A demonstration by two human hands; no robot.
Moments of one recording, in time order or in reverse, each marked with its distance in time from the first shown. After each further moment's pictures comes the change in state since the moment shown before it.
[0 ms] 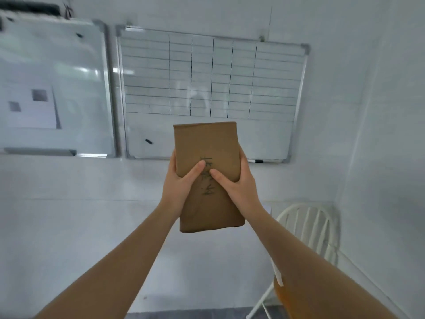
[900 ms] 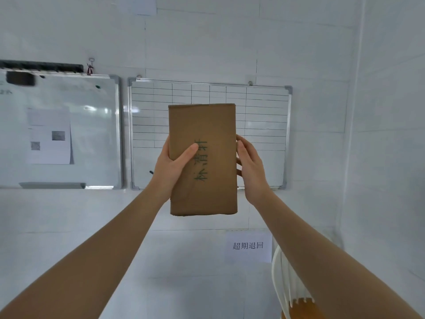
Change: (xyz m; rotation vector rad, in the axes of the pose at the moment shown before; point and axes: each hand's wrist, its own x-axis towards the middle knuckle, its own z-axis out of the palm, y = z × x) left_hand -0.004 0.110 0.003 0.038 -0.089 0.208; right_hand 0.023 -0.093 -0.036 0.362 0.040 -0.031
